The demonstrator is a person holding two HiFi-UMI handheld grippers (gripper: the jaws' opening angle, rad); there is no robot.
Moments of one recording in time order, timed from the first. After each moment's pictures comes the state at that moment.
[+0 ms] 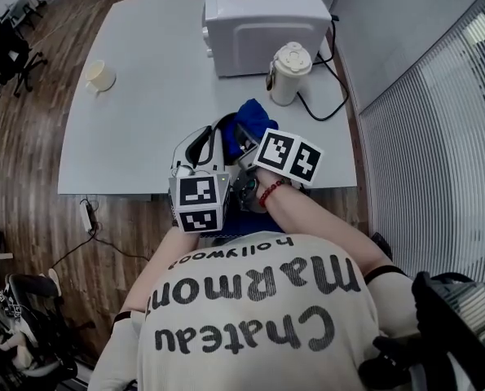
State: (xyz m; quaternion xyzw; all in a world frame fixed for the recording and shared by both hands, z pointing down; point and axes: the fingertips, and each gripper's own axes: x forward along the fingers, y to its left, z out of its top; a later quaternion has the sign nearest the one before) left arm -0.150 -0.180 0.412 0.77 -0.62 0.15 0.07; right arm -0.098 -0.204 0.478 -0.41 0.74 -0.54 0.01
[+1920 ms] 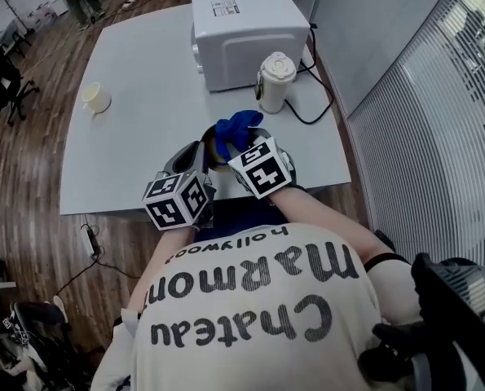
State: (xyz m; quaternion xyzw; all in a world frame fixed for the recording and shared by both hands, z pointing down) left arm -0.182 -0.174 0.427 0.78 -0.58 0.04 0.23; right arm -0.115 -0.200 0.470 -0.37 0.88 -0.10 -0.28
